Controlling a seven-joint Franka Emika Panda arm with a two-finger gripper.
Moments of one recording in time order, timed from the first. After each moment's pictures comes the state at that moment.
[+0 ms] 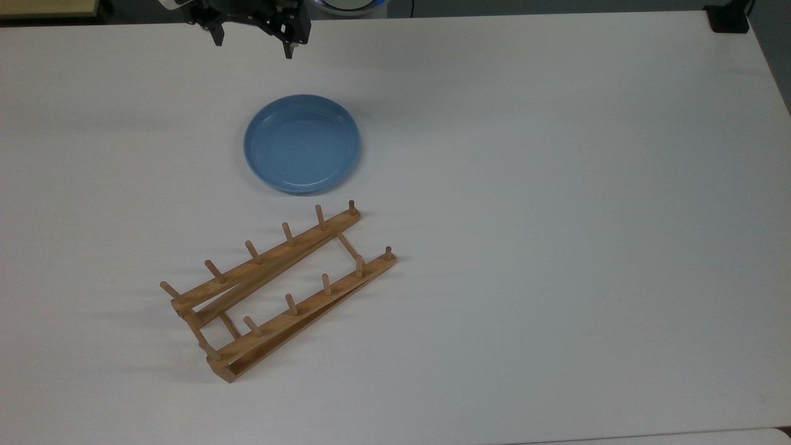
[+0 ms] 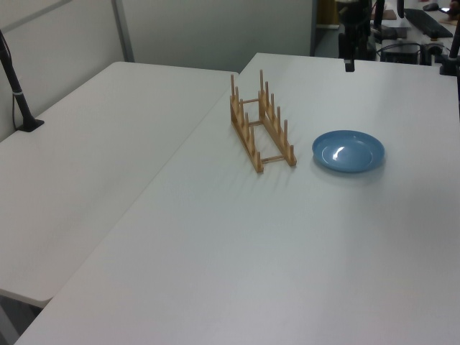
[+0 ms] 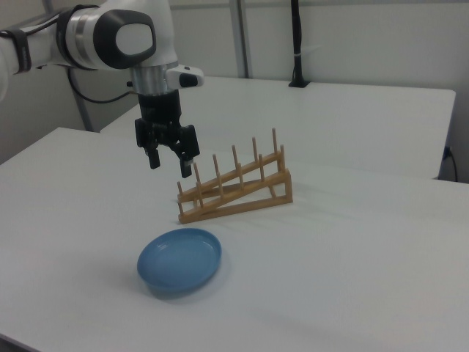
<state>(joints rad) 0.03 0.07 -0.13 -1.64 -0.07 1.56 0.03</state>
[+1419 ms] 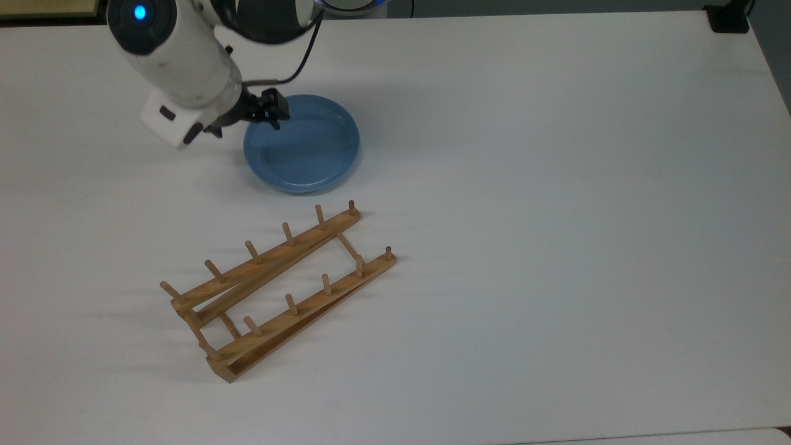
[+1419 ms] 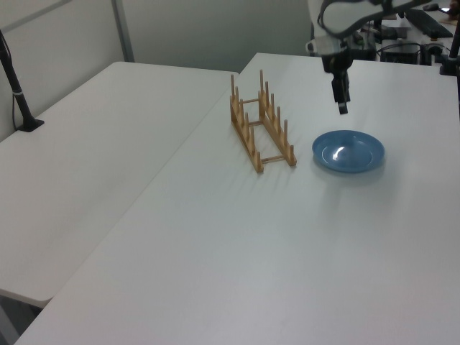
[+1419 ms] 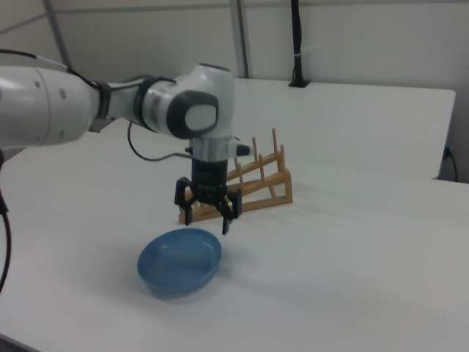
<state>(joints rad) -0.02 0.35 -0.20 -1.65 0.04 1.71 -0.39</state>
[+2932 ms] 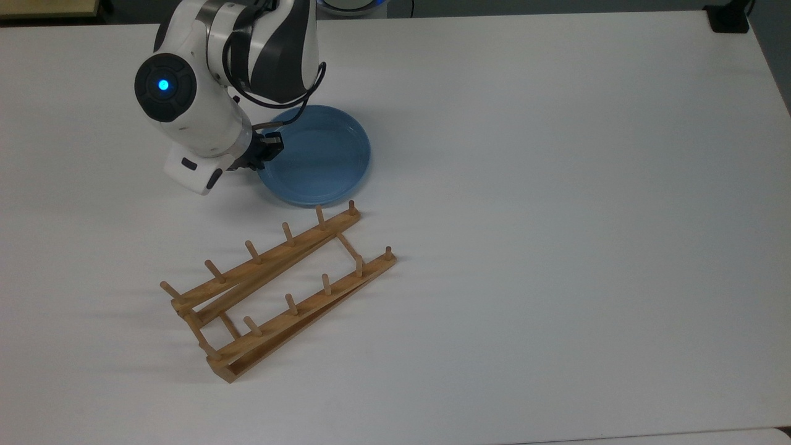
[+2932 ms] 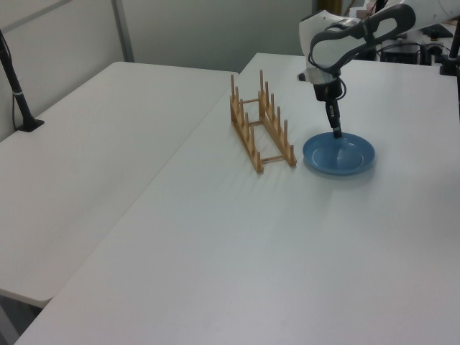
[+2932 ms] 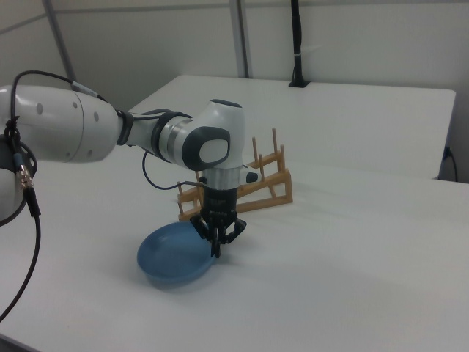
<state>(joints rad) -0.03 0.48 -0.19 -1.66 0.06 1.83 -0.53</state>
